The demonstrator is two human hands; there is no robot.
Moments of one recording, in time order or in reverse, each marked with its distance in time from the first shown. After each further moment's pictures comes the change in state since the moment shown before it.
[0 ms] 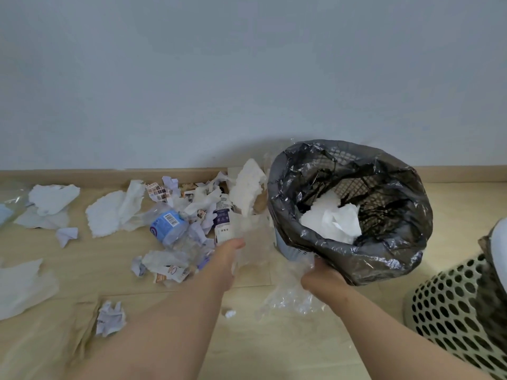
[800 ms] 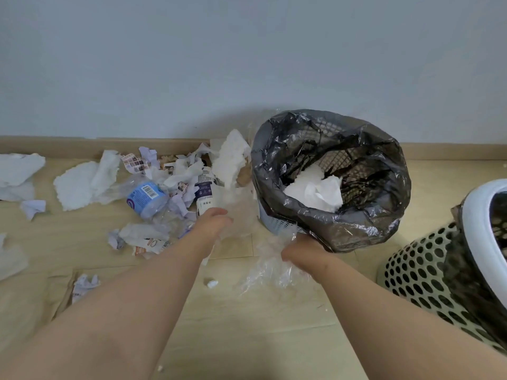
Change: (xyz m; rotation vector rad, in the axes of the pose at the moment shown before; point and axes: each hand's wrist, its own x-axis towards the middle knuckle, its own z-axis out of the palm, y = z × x) left_hand 0.017 0.001 0.001 0.393 -0.005 0.260; right_hand -0.014 -0.006 -0.005 -0.026 -0.100 -0.026
